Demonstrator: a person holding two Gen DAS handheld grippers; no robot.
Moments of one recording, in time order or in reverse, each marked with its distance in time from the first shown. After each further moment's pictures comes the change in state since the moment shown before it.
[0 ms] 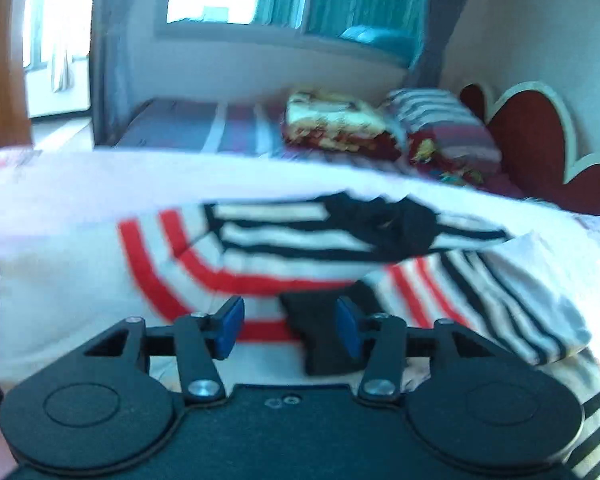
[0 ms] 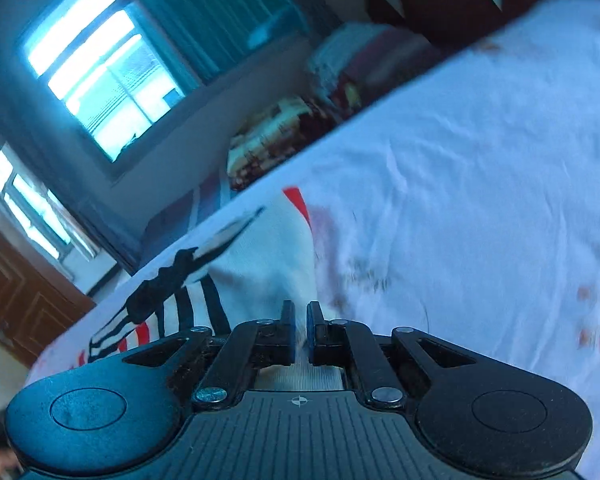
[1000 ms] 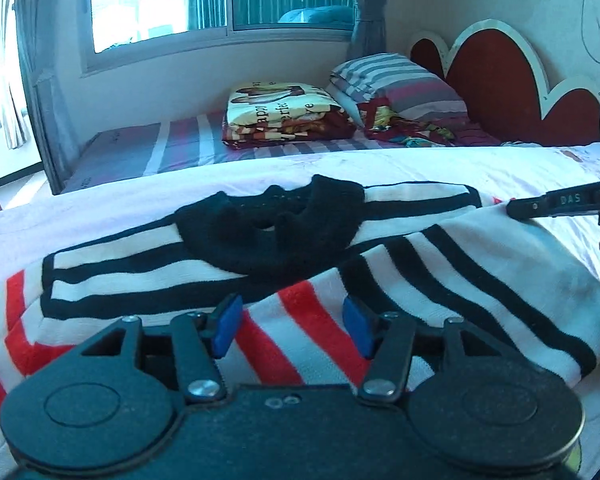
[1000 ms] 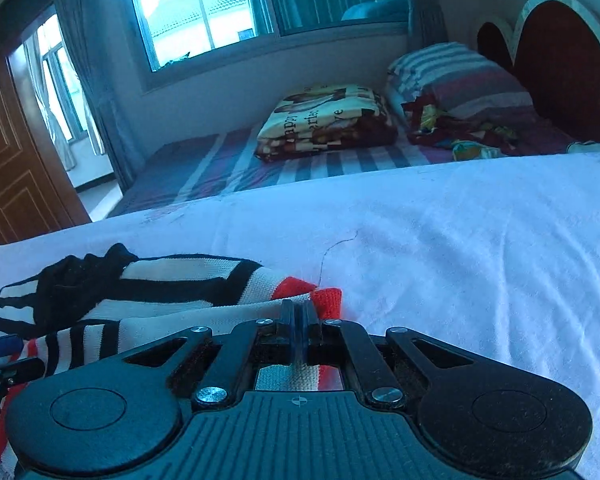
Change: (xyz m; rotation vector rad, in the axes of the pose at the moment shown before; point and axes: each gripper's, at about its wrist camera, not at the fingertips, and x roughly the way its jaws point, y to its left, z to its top) left arm 0.095 -0.099 0.000 0.218 0.019 0.010; right arm 0.181 0.003 0.071 -0.409 0.093 0.018
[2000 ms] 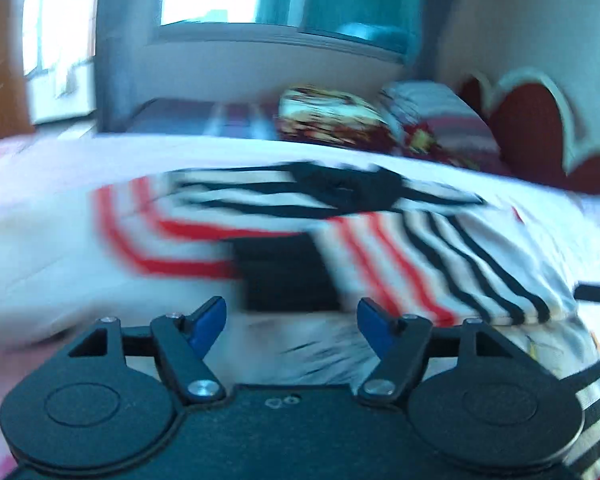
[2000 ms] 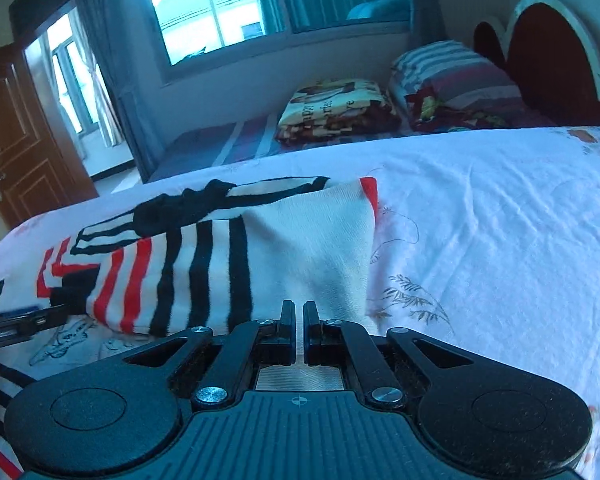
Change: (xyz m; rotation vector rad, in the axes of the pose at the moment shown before) left arm -0.115 0.074 -0.066 -0.260 -0.006 0.054; right arm -0.141 0.076 -0.080 0.025 0.018 -0.001
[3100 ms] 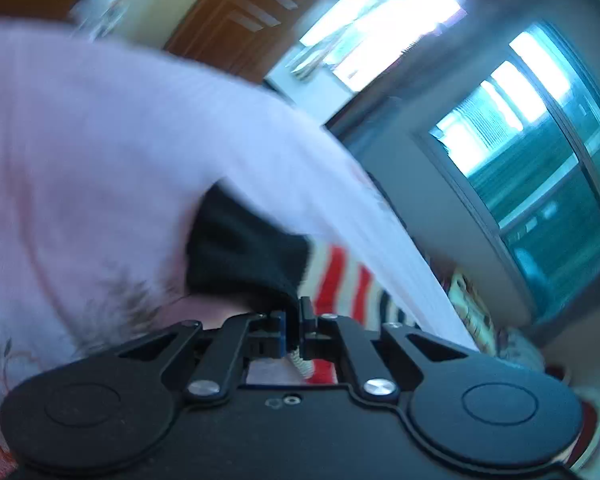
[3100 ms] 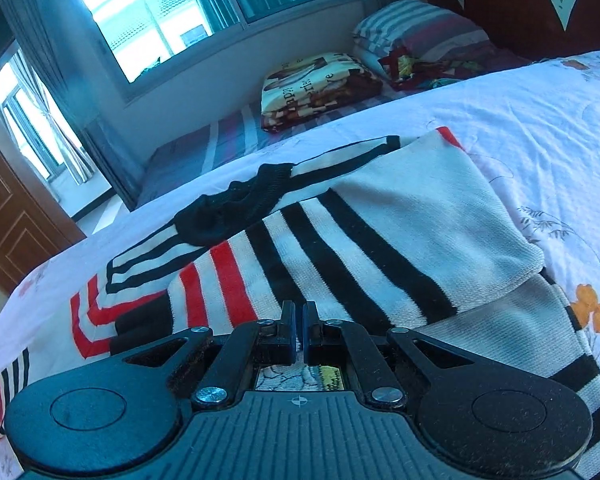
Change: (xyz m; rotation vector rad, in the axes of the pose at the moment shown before) left arm -0.106 0.339 -0.052 -0.784 -0.256 0.162; right arm 0.033 0.109 0.000 0.232 0.030 -0.046
